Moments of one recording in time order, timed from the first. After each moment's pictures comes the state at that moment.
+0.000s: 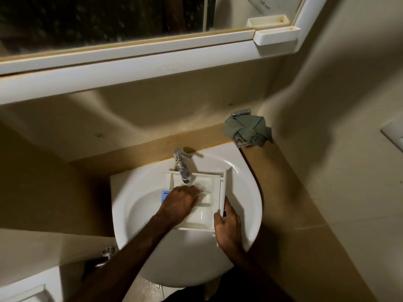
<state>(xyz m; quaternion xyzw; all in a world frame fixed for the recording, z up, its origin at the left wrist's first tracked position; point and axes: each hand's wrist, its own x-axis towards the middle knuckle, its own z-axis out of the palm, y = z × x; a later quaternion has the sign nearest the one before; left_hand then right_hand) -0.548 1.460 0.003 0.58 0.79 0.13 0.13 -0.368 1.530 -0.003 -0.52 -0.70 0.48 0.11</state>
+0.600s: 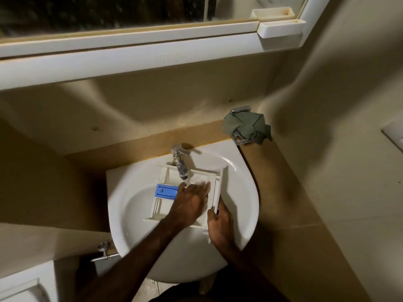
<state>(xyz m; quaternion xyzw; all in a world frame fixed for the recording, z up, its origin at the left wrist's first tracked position) -0.515 1.472 -0.006 0.56 0.81 0.15 0.07 -0.377 1.525 -0.014 -0.54 -0.69 0.48 0.08</state>
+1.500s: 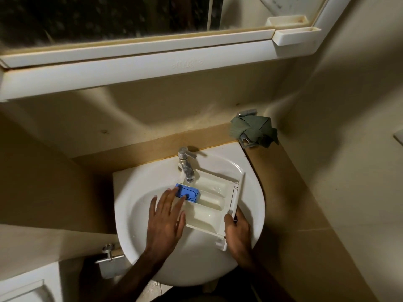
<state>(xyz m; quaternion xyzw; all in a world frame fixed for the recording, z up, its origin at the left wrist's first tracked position) -0.508 1.382 -0.010 0.45 0.86 0.23 -0.04 -0.351 1.533 0.002 -0.58 -0.60 0.54 0.09</state>
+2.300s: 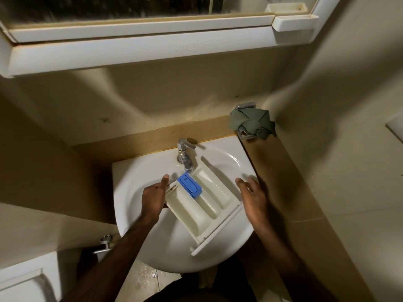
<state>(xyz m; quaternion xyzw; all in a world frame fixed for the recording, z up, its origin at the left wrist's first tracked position) -0.551 1.414 0.017 -0.09 0.77 0.55 0.32 -0.352 1.600 0.045 -0.56 -0.64 0.52 0.12</state>
